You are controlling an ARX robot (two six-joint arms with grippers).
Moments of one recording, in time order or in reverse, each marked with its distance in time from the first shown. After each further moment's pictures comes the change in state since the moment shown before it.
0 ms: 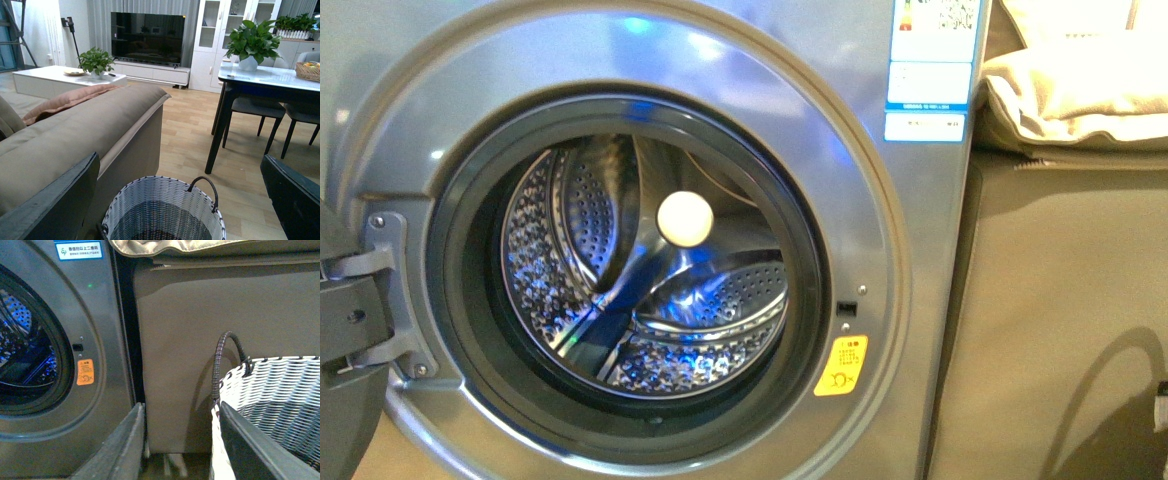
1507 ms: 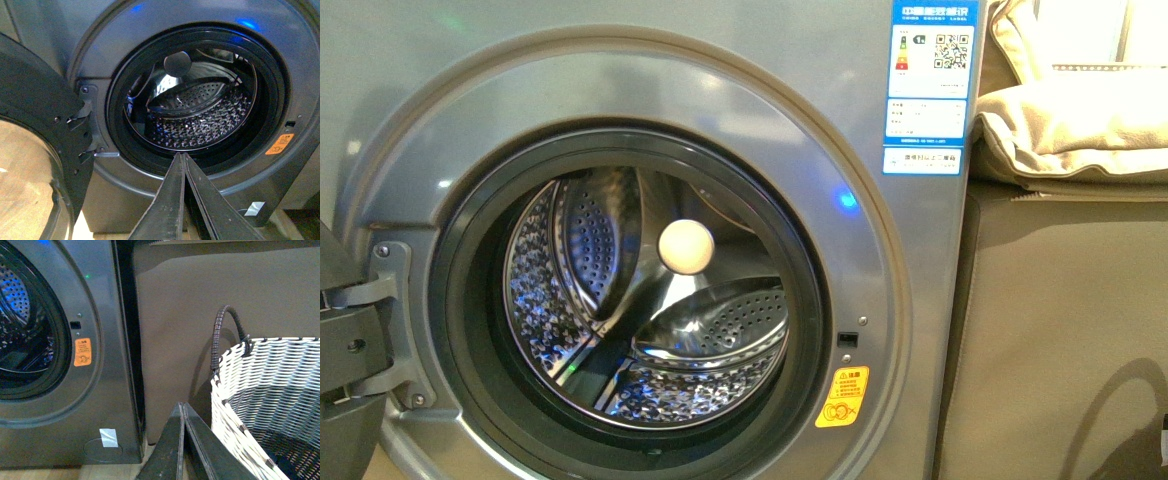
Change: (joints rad) left arm 0.528 -1.146 -1.630 0.249 -0.699 0.037; right arm 0.001 -0.296 -0.178 -0.110 0.003 -0.008
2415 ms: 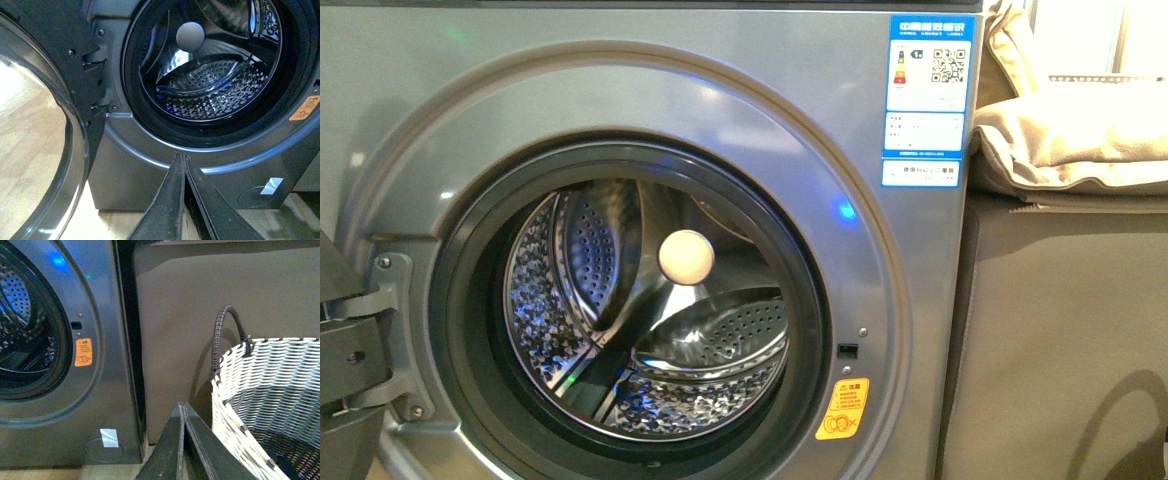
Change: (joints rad) left arm 0.274 -0.369 -0.378 0.007 0.259 0.002; right arm 0.000 0.000 0.000 0.000 0.000 0.000
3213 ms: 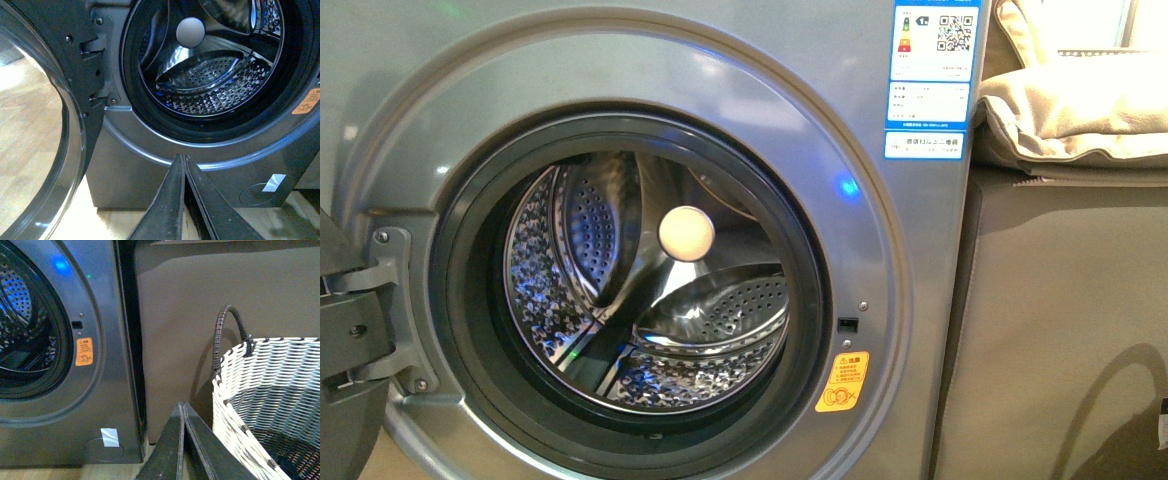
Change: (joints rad) left arm 0.000 -0.079 -0.083 0.013 0.000 0.000; right arm 0.000 0.000 0.000 0.000 0.000 0.000
